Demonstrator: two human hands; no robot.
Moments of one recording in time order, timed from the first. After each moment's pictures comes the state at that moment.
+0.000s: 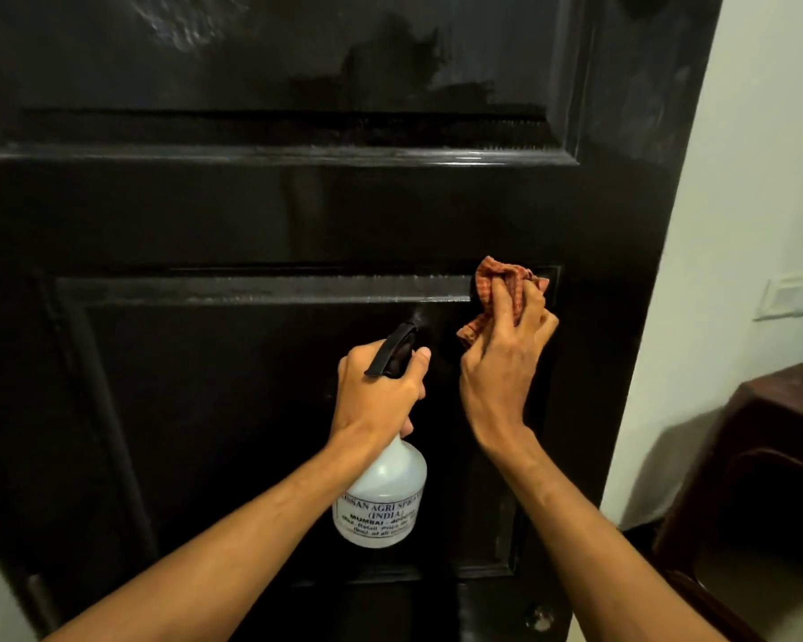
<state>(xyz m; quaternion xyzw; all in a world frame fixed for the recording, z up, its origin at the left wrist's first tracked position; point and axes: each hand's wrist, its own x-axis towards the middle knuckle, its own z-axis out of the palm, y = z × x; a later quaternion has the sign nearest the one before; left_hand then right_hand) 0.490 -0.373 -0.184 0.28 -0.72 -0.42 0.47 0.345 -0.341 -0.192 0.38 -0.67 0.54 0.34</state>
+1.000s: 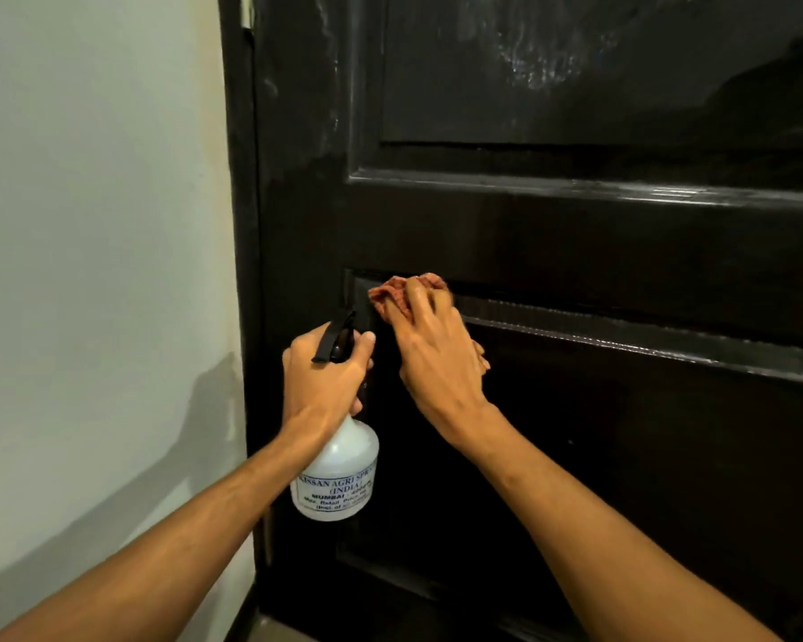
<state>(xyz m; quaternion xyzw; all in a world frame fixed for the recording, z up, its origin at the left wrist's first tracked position) 0.747 -0.489 -0.168 0.45 -0.56 -0.28 0.64 0.604 -0.502 -0.153 0.72 -0.52 0.29 0.35</state>
